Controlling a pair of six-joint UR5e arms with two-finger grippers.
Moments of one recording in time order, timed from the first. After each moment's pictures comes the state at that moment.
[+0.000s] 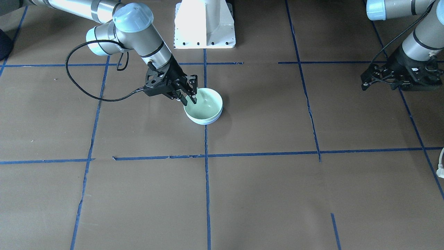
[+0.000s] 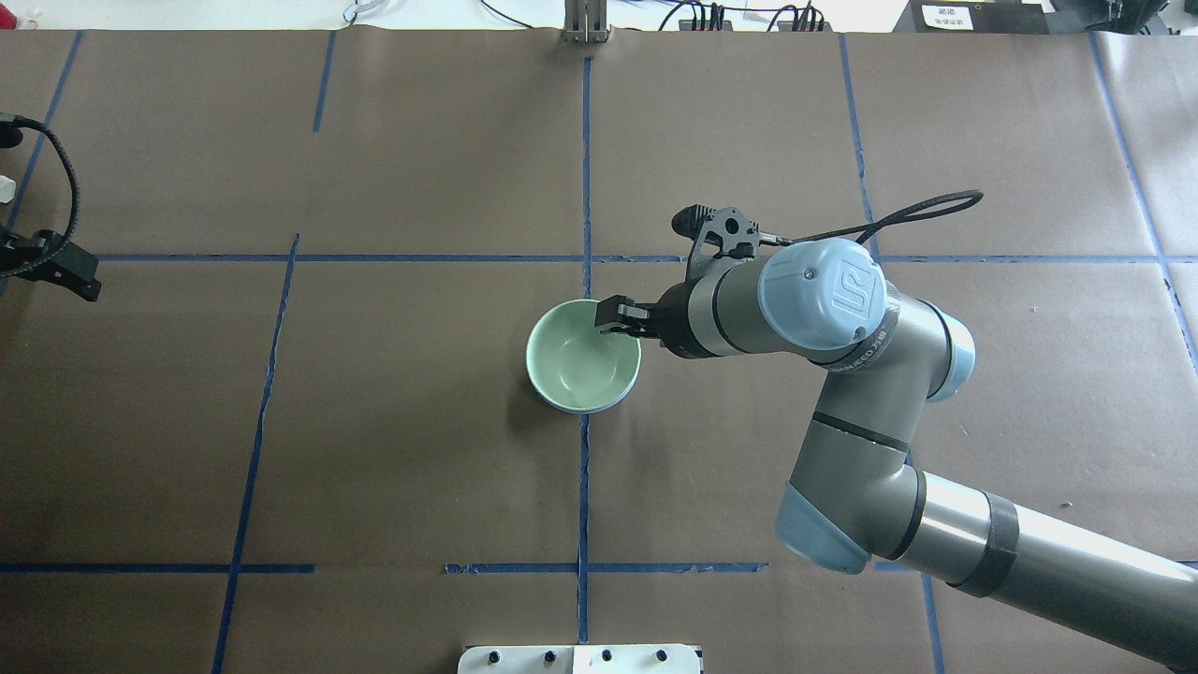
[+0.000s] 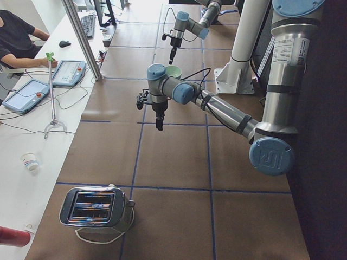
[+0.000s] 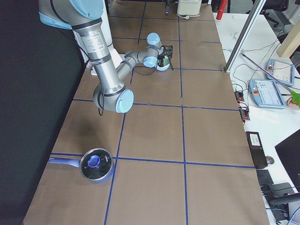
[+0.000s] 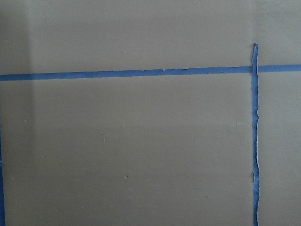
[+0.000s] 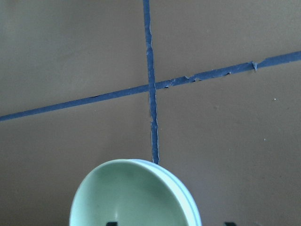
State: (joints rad) left arm -1.09 -1.63 -2.00 -1.48 -2.21 -0.60; right arm 0.52 -1.06 1.72 -1.05 1.79 1.44
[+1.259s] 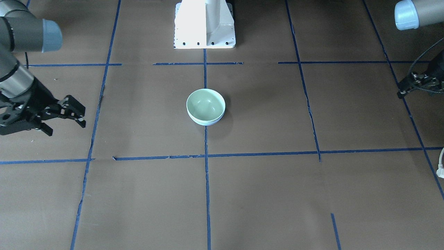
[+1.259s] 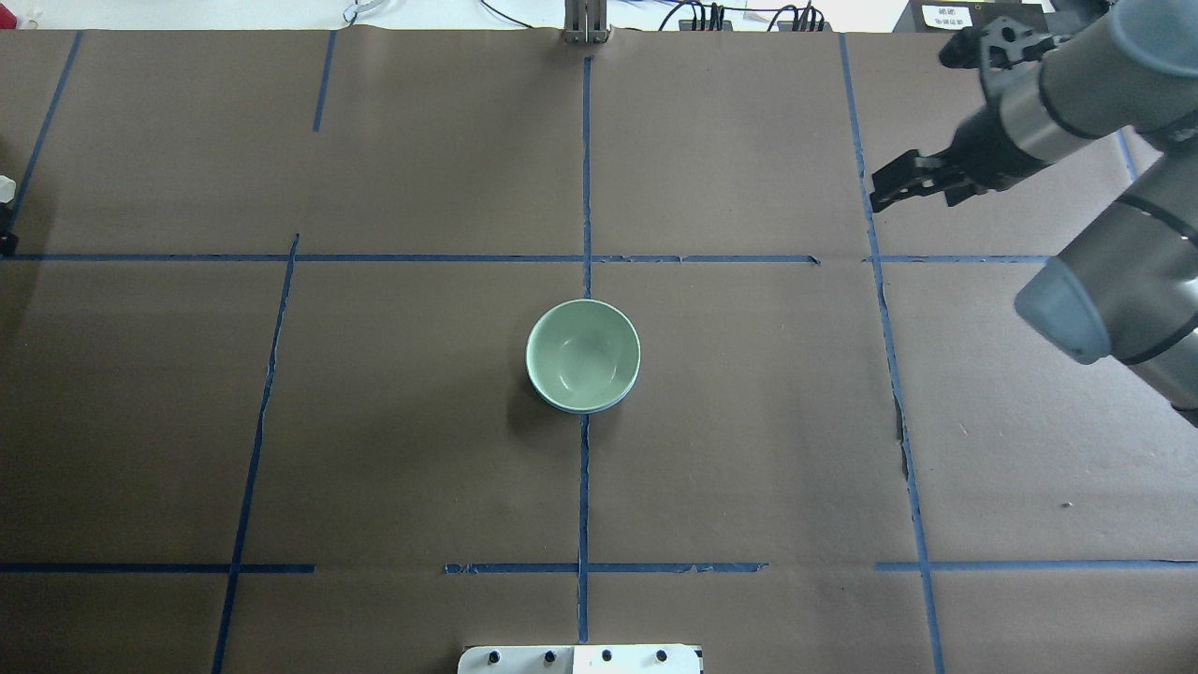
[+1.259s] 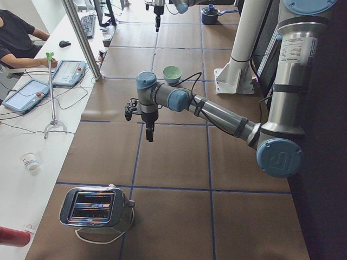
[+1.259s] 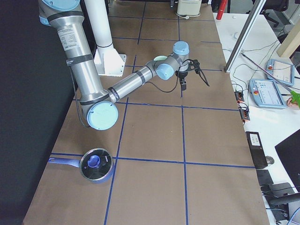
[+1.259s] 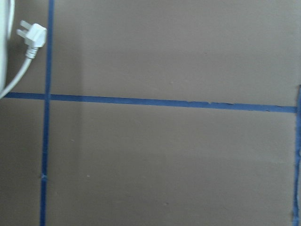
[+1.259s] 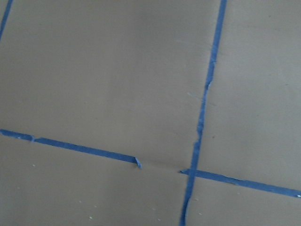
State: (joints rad) left arm -1.30 -1.63 -1.87 -1.47 -2.26 -0.38; right arm 1.07 -1.31 1.80 -1.35 2.23 0.62
